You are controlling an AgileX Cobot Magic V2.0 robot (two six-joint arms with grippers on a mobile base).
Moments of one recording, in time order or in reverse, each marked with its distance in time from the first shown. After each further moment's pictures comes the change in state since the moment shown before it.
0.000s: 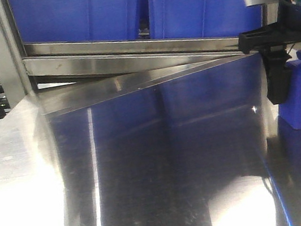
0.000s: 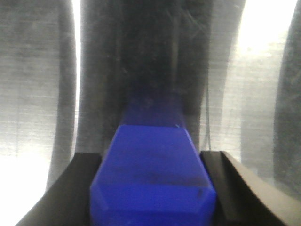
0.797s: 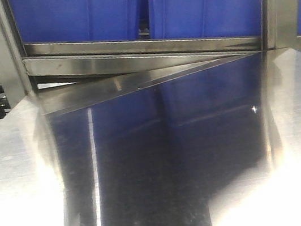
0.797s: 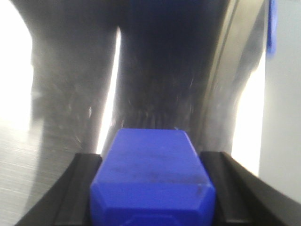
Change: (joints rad) left arm 0.085 -0.362 0.097 0.028 0.194 -0.002; right arm 0.000 -0.848 0.353 -0.012 -0.163 -0.139
